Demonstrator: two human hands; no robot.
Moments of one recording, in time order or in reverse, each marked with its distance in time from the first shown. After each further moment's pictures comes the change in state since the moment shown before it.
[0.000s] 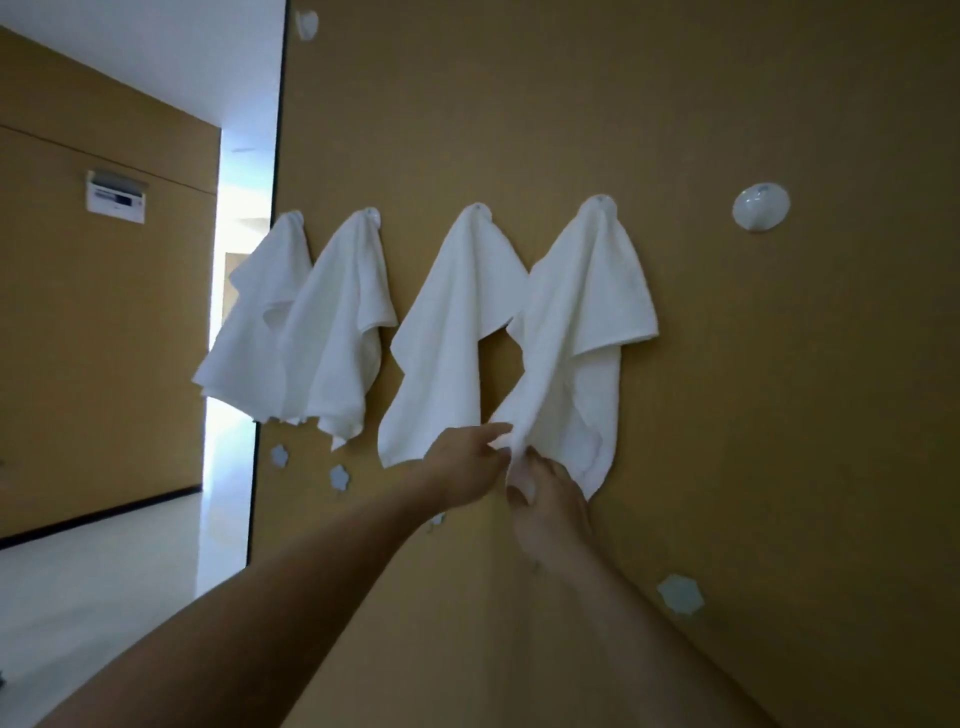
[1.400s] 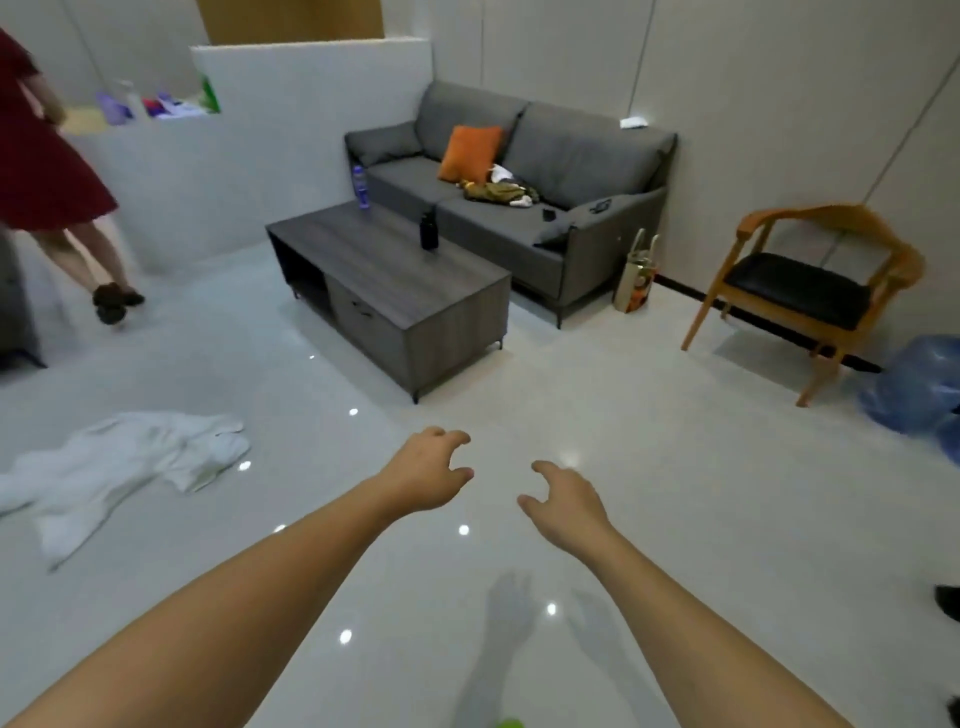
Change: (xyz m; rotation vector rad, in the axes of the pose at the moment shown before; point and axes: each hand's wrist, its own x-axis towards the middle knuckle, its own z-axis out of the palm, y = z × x) left_hand -1.015 -0.381 -0.581 0.406 0.634 -1.908; right_hand -0.607 -0.918 0.581 0.259 -1.571 -1.158
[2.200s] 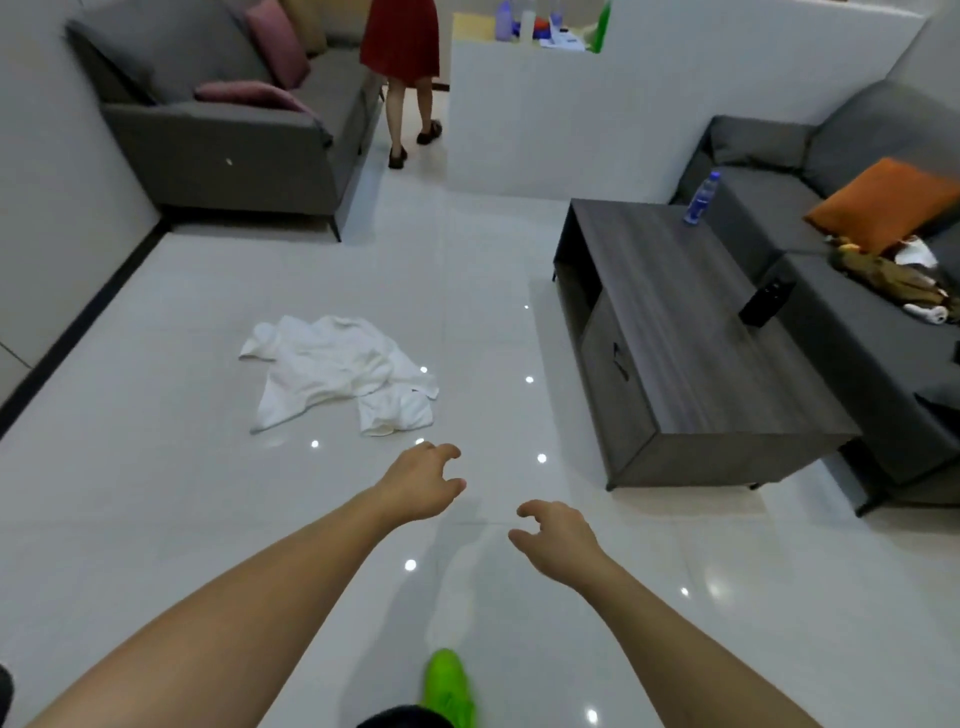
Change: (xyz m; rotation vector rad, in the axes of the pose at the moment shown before) left_hand 0.180 -0.414 -0.172 -0.399 0.164 -0.695; right_hand 0.383 -0.379 0.198 -0.378 -0.548 -0.463
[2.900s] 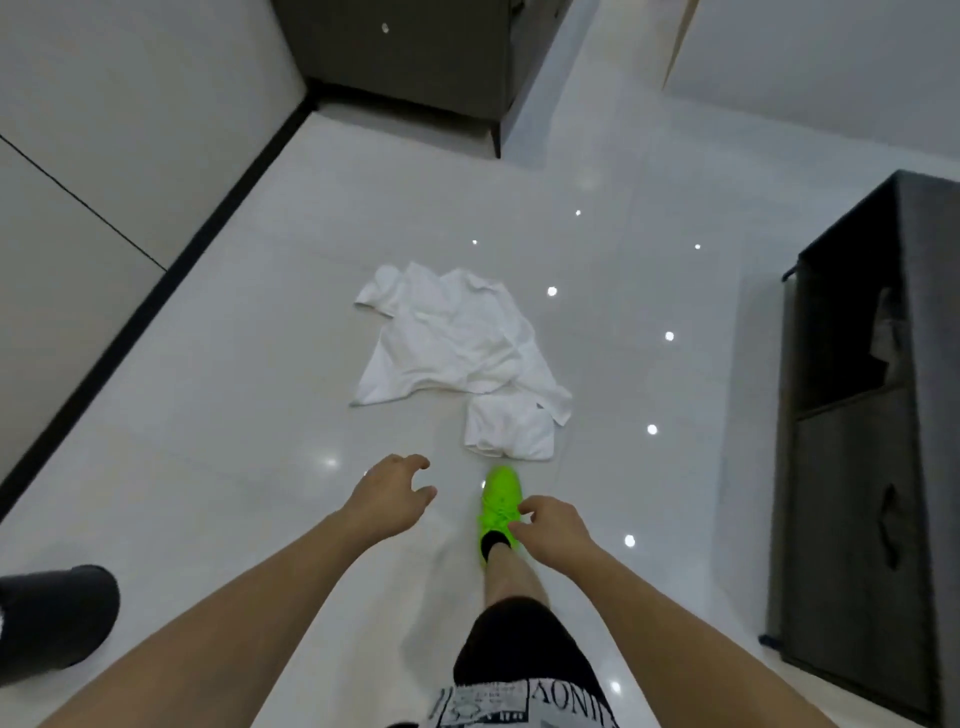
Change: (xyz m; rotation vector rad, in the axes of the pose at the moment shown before) left_hand 0.310 -0.251 -0.177 -0.203 0.035 -0.487; right_hand 0.465 -0.233 0.034 -0.134 -0.446 -0.098
